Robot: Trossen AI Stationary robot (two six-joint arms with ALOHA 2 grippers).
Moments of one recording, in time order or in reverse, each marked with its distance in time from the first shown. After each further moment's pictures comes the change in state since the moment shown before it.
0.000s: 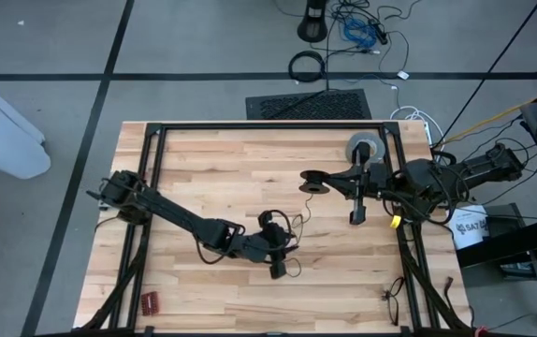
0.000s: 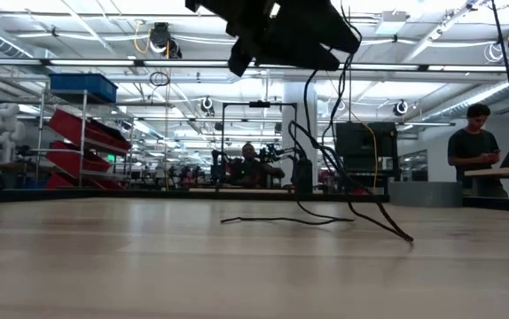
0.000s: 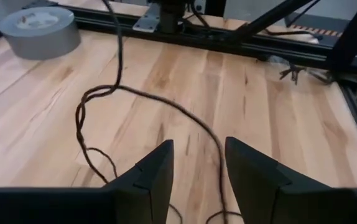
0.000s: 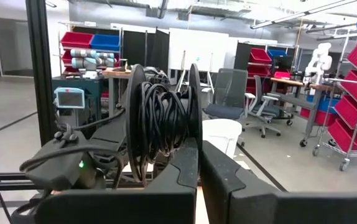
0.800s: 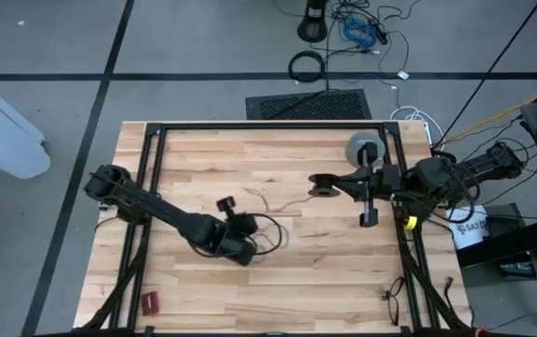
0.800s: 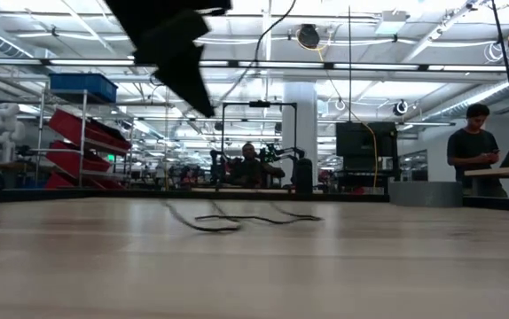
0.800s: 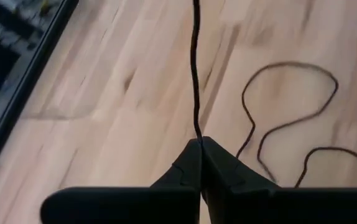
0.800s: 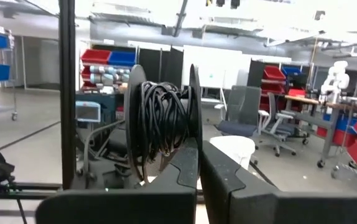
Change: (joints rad) left arm -0.027 -0.132 0.000 -0.858 -0.225 -0.202; right arm 0.047 -0.045 0.000 0.026 -0.031 -0.036
